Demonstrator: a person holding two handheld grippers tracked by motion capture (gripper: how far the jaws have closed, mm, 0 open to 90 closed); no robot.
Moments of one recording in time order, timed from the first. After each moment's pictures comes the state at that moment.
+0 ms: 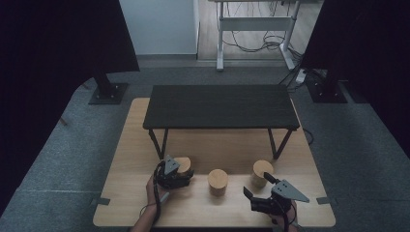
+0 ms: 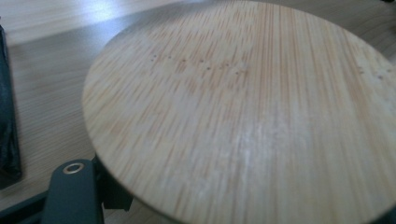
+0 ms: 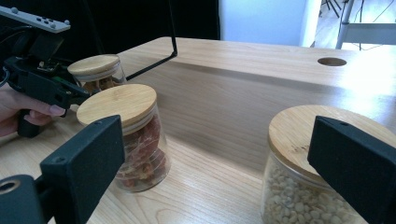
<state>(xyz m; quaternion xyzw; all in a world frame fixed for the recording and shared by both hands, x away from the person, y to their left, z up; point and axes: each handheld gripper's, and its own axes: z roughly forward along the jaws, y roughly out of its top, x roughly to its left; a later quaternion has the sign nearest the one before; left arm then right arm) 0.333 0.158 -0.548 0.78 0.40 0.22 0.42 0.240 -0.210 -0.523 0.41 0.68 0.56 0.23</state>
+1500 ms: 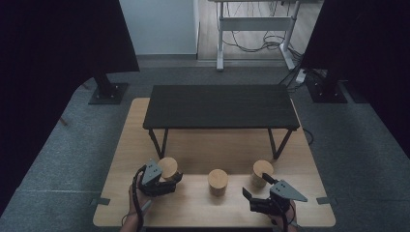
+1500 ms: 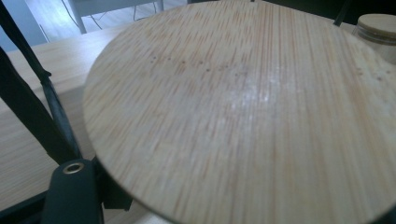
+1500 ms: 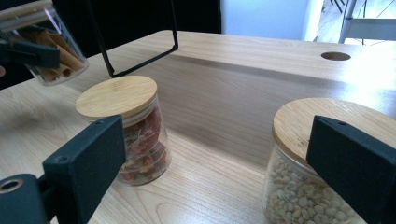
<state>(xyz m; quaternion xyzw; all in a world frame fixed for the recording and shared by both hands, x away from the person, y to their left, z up) 0.293 0.195 -0.494 0.77 0.35 0.24 0.47 0.241 -0.208 -0.526 0.41 0.69 0.55 0.23</state>
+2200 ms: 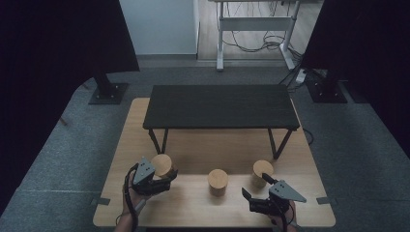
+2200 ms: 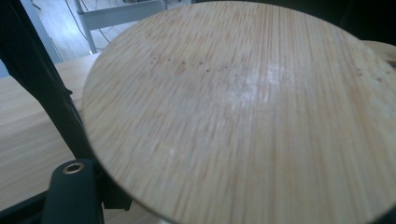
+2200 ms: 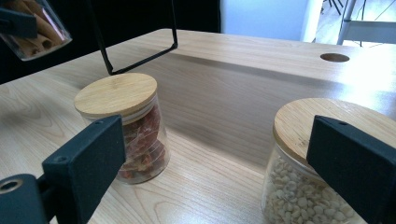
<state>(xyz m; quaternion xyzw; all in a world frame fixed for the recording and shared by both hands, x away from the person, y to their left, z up) 0.286 0.205 -0.470 0.76 0.35 0.25 0.49 0.240 -0.207 -0.527 0.40 0.69 0.55 0.24</state>
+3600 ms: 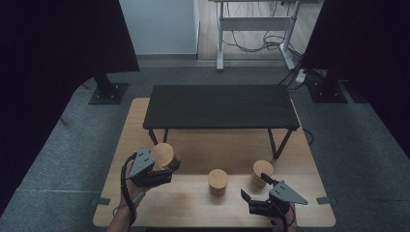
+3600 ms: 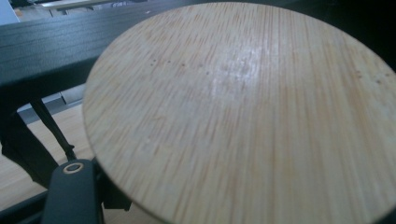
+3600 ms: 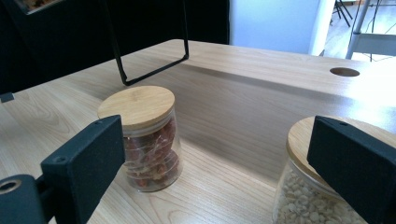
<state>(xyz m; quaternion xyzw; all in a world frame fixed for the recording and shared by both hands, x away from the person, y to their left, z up) 0.287 0.189 -0.410 0.76 0.31 0.26 0.51 0.234 -0.205 -0.519 0.38 0.69 0.57 0.24</state>
